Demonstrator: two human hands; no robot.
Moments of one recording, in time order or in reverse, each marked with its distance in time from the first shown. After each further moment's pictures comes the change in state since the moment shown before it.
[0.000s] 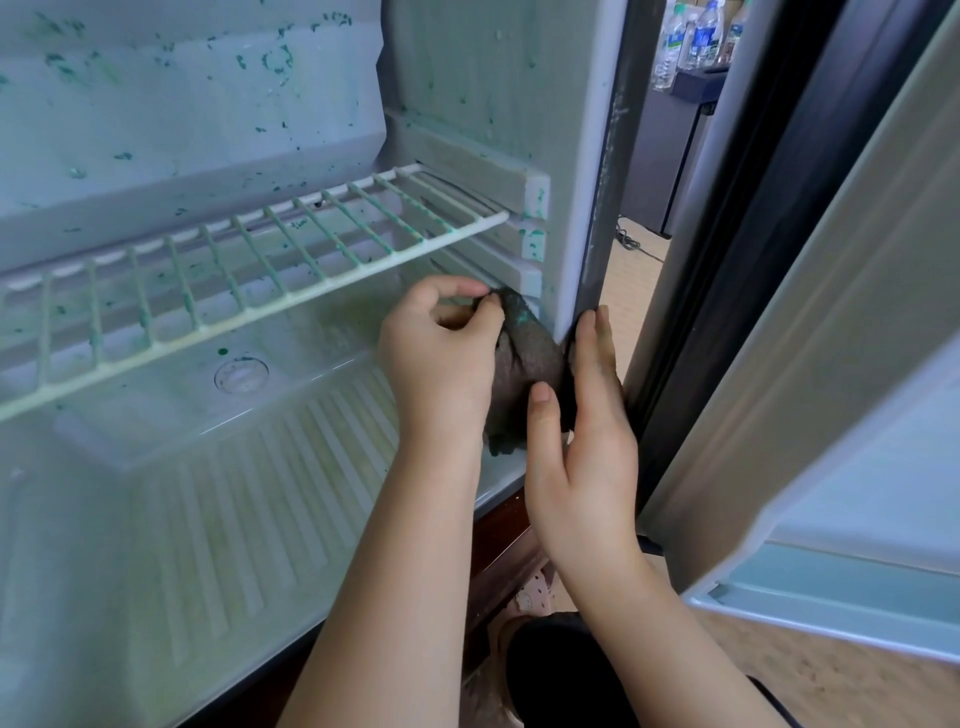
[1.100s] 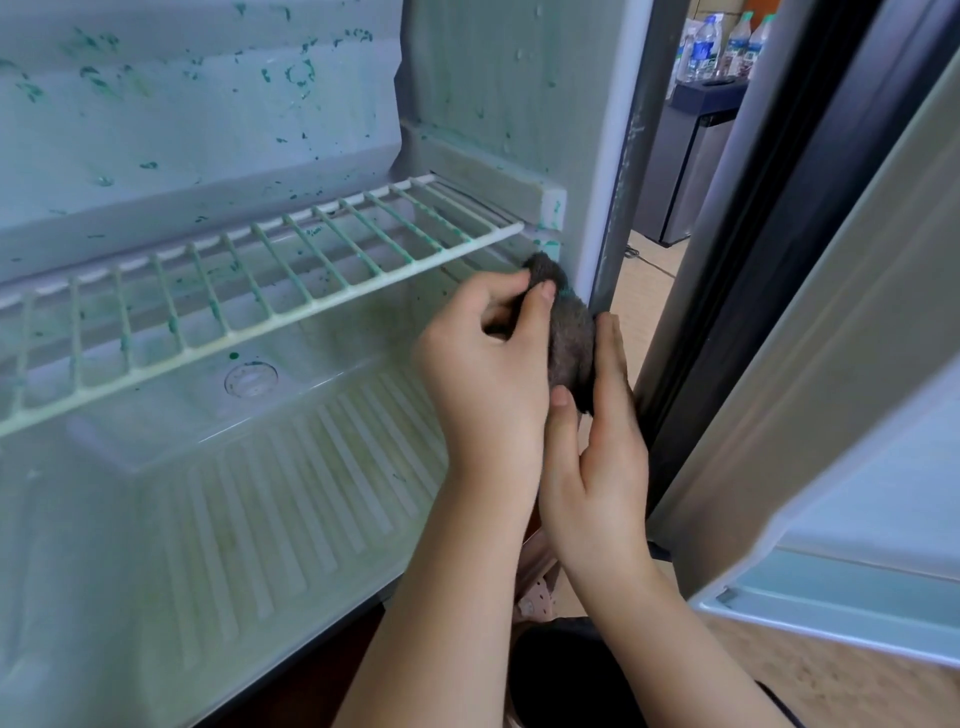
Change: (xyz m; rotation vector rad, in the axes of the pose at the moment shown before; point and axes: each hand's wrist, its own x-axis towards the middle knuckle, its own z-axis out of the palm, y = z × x) left_hand -0.022 0.008 0.009 -0.008 0.040 0.329; right_hand -0.001 -0.003 0.001 0.047 0.026 0.010
